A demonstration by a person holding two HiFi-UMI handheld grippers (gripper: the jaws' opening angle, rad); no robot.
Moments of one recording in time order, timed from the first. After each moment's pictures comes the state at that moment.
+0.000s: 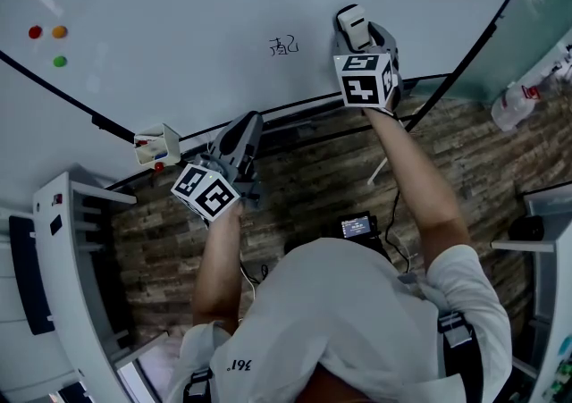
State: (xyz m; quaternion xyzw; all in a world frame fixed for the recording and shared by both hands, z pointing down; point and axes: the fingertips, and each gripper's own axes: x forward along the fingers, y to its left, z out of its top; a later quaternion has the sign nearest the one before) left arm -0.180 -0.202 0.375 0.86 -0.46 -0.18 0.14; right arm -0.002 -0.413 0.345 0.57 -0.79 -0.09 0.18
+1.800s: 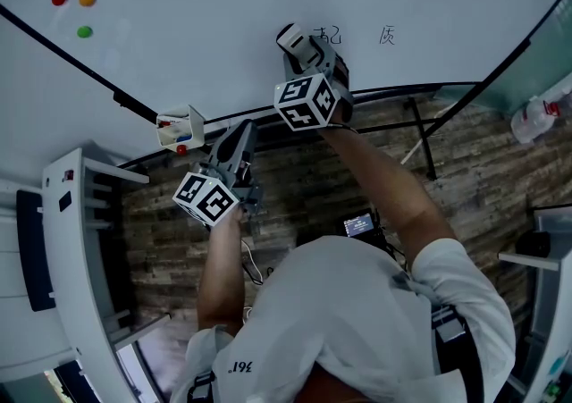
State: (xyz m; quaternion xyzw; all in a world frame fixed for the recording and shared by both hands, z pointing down) left arm -0.270 -0.170 0.409 0.82 -0.53 -0.16 0.15; right arm -0.211 -0.361 0.401 0.47 -0.85 -0.15 0.19
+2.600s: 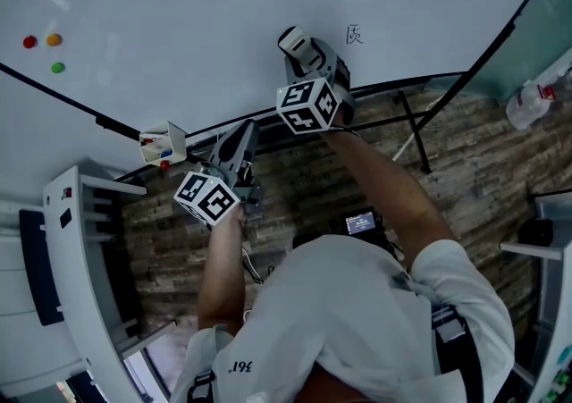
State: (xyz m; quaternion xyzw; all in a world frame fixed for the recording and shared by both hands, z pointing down) left arm -0.201 -0.210 0.411 0.84 -0.50 -0.14 0.15; right arm -0.131 -0.391 0.409 0.50 -0.84 -0.13 0.19
